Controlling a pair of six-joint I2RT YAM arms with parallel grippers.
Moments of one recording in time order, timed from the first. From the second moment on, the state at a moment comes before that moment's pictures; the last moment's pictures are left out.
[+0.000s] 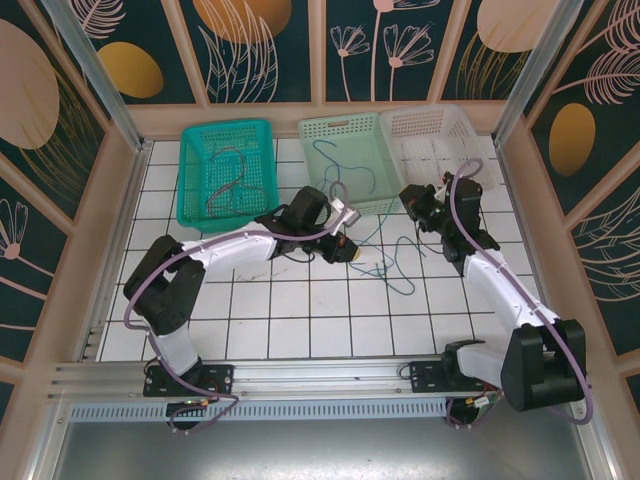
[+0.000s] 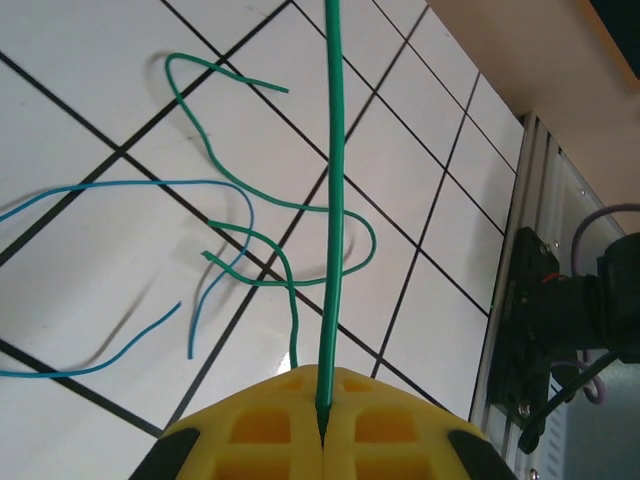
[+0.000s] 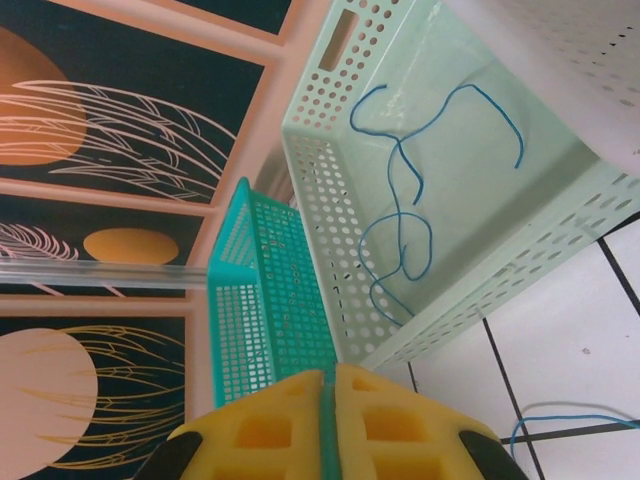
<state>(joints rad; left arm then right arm) -0.77 1.79 1.19 -0.17 0.66 -0.27 0.18 1.18 0.75 0.06 -0.37 1.10</state>
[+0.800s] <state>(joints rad) -0.78 1.80 1.23 -0.04 0.70 -0.43 0.20 1.18 0.91 -0.05 -0.36 0.99</state>
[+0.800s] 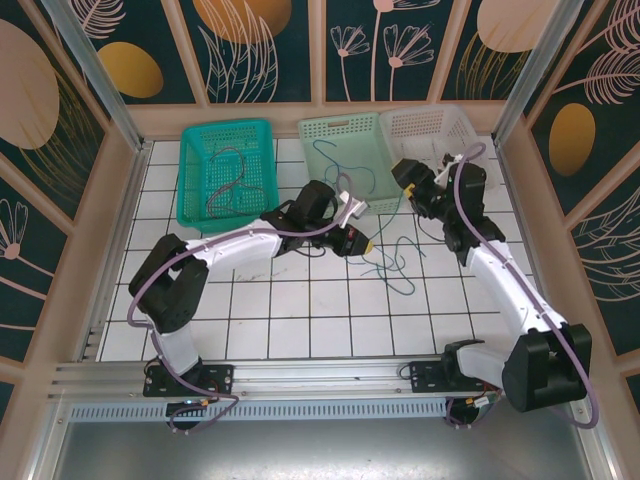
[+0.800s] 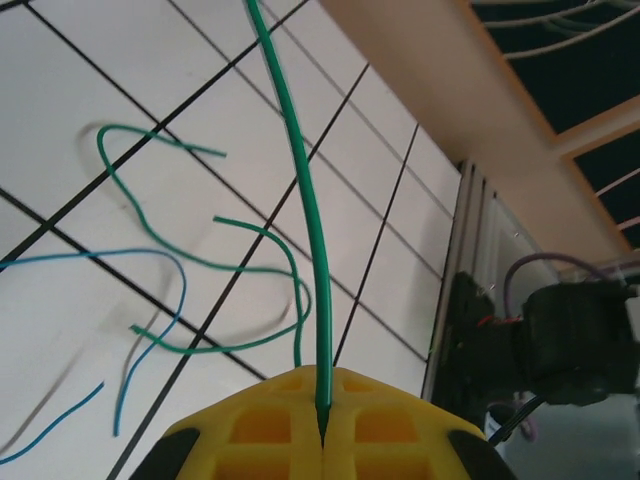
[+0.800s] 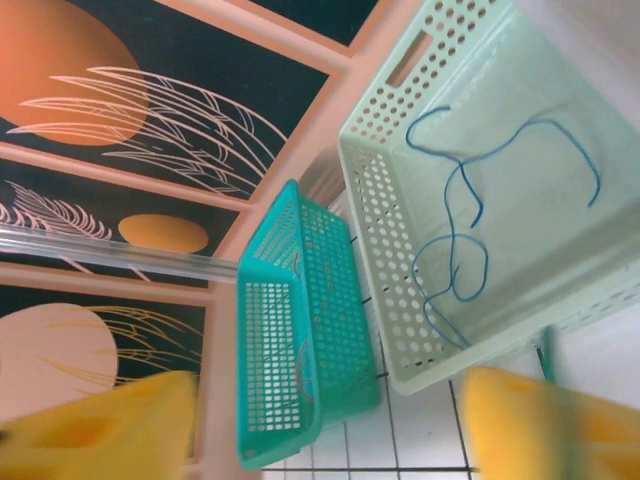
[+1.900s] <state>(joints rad) -0.65 1.71 1.16 0.33 0.70 -0.93 0.47 1.18 0.98 -0.33 -0.26 0.23</state>
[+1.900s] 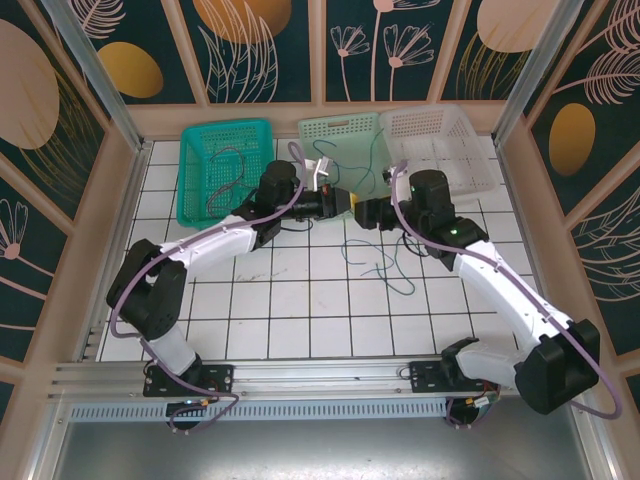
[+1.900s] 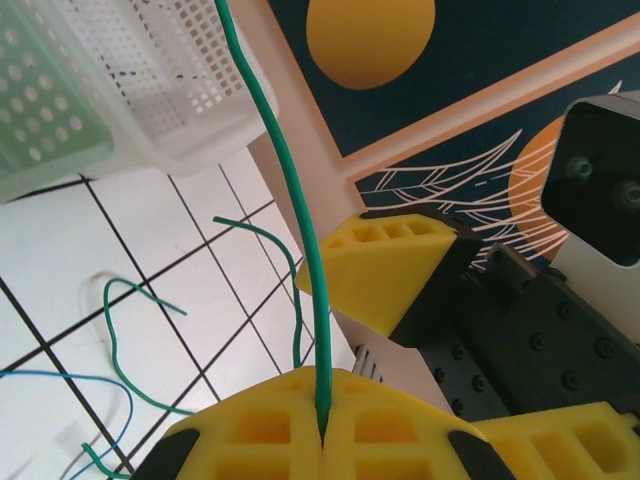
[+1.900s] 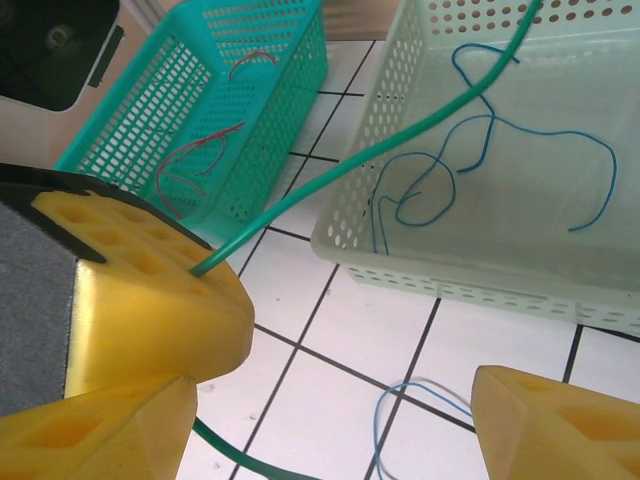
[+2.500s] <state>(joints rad) -0.65 1.75 1.21 0.33 0.81 -0.95 0.51 1.11 0.98 -0.45 -0.25 0.01</state>
